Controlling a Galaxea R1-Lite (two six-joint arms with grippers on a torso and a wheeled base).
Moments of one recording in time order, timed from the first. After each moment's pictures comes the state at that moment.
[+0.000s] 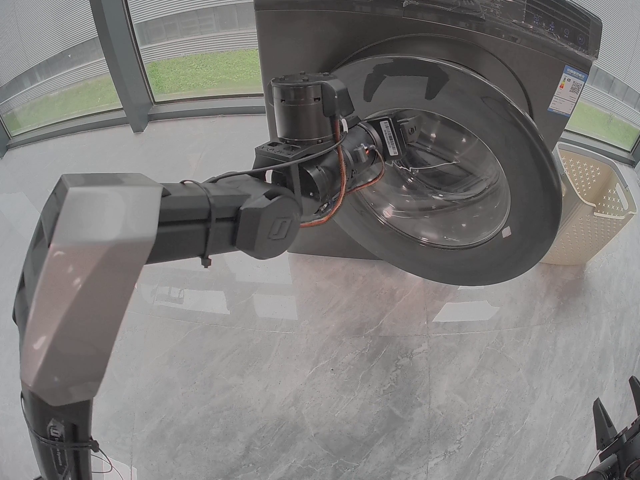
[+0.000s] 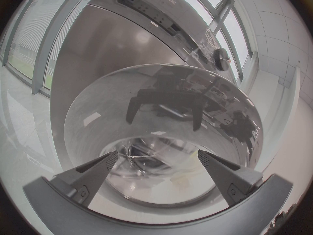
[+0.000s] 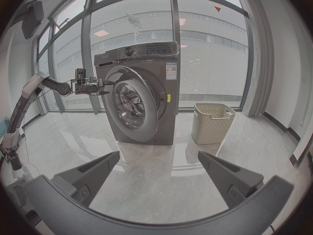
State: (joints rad) left arm -0.70 2.25 -1.91 -0.47 0.09 -0.33; right arm 0.00 0.02 -0.02 -0.01 0.00 0.02
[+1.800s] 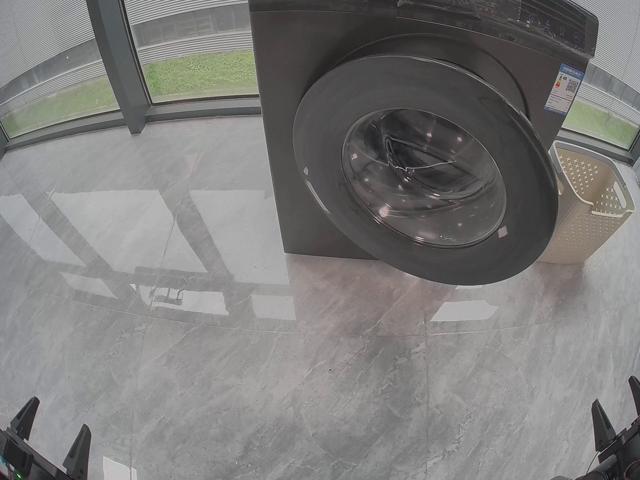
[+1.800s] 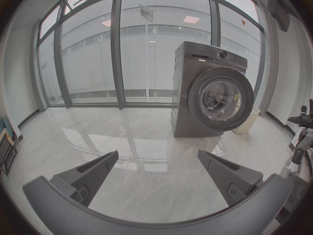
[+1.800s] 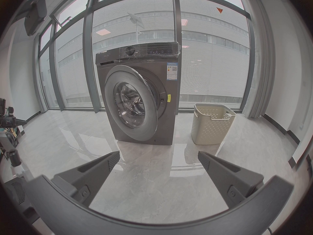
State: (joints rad) left arm -0.02 0.08 -0.03 0.00 -0.02 0.00; right arm 0.00 0.02 -0.02 0.00 0.00 0.00
